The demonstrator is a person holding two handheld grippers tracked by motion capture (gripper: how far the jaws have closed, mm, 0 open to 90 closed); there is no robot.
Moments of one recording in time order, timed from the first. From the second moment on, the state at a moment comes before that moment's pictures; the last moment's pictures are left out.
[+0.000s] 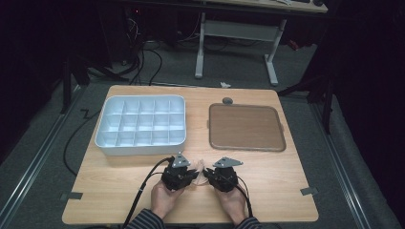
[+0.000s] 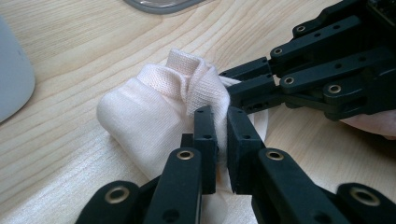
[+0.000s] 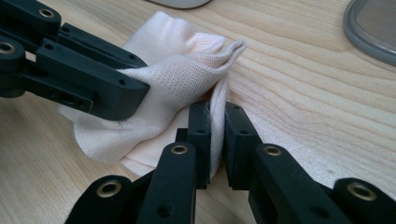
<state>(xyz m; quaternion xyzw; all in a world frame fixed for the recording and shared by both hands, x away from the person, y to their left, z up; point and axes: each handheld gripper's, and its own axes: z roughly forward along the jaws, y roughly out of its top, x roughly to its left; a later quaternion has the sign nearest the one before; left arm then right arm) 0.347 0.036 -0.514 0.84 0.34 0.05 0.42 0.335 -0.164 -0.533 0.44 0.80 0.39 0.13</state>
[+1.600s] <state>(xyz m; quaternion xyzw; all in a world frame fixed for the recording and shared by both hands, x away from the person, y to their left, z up) 0.330 0.055 -0.490 0.83 0.33 0.06 0.44 0.324 -0.178 -0.509 0.43 0.79 0.41 0.13</state>
